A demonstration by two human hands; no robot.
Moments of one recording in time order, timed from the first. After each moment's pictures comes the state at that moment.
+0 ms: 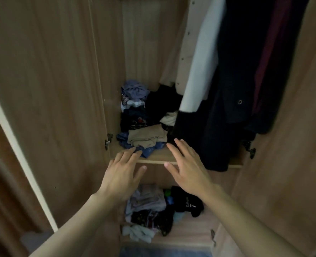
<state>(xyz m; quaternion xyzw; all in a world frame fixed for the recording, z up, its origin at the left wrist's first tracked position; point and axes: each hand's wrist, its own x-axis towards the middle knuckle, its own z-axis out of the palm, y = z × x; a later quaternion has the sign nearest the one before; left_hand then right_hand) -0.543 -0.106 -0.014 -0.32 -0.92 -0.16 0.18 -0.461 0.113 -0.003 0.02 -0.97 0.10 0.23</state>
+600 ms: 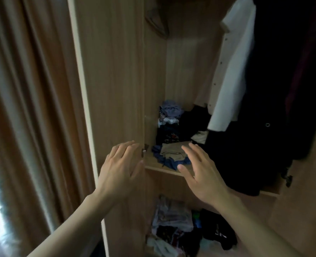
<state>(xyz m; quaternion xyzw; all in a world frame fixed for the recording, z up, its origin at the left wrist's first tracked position) -0.426 -0.188 0.062 -0.24 -0.88 -0.21 0.36 -0.400 0.073 0.051 0.11 -0.94 0.17 0.27</state>
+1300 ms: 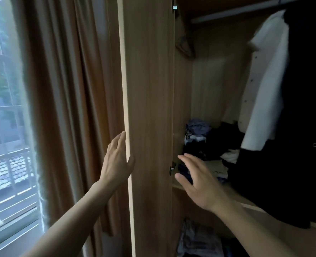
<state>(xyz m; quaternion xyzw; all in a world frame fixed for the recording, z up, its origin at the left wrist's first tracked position) -0.483 -0.290 0.103 -0.11 -0.87 -0.27 0.40 -0.427 -0.025 0.083 0.19 -0.92 0.24 0.24</state>
